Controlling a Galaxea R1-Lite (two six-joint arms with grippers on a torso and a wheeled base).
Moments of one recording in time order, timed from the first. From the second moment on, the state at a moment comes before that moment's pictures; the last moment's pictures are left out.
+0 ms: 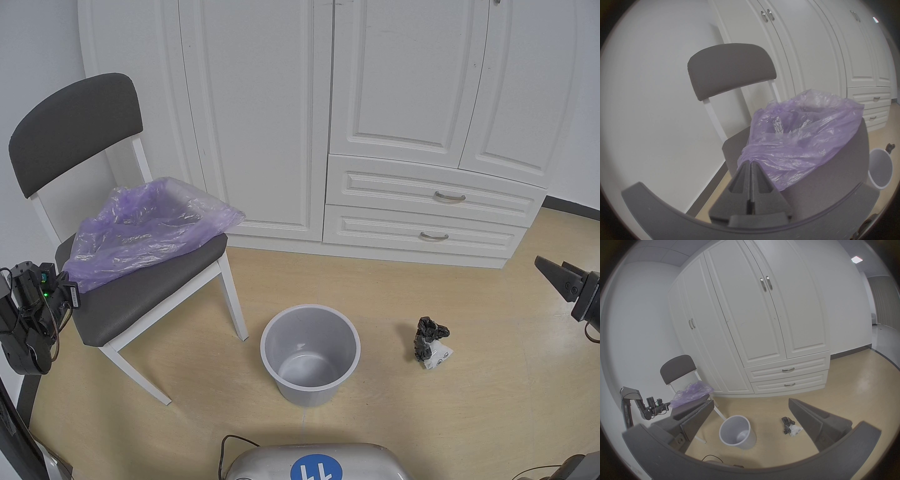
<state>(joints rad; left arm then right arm) 0.36 2.04 -0.52 -1.40 0.01 0.24 0.21 0.98 -0.45 -0.46 0.01 0.26</state>
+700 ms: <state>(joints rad) 0.11 1.73 -0.35 -1.43 -0.19 0.09 0.60 1.21 -0.44 -0.76 -0.41 0.25</state>
